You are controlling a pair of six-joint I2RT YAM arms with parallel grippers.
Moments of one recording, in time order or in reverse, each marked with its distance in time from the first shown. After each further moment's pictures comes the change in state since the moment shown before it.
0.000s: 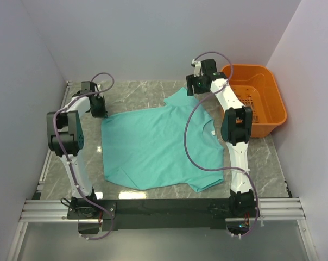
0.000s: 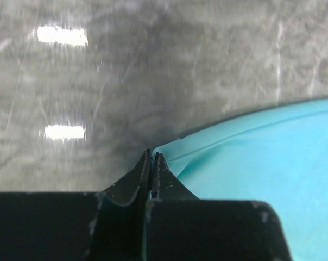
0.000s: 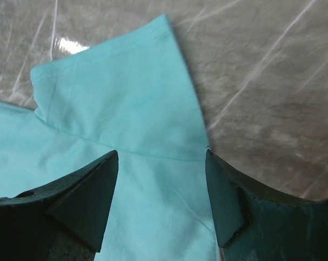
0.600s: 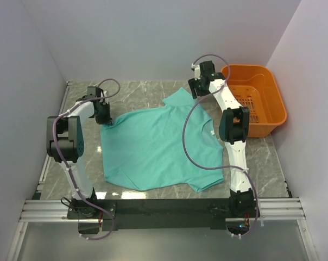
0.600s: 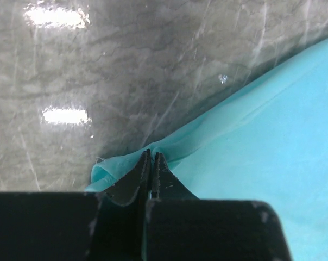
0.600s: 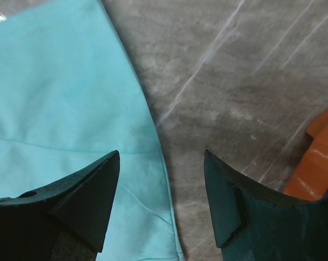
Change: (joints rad) left arm -0.066 -0.130 -0.164 -0.028 -0.016 -0.009; right arm 0.006 0.071 0.098 -0.083 0.177 -0.097
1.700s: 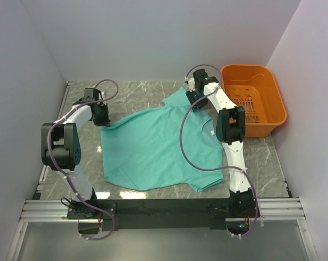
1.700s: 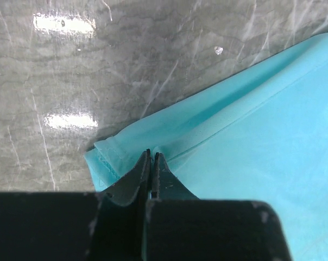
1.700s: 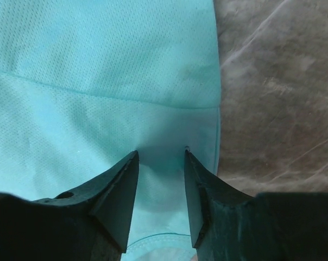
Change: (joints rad) left arm 0.001 -0.134 -0.106 0.012 -0.018 -0.009; right arm 0.040 0.019 -0.071 -0.157 0.001 -0.055
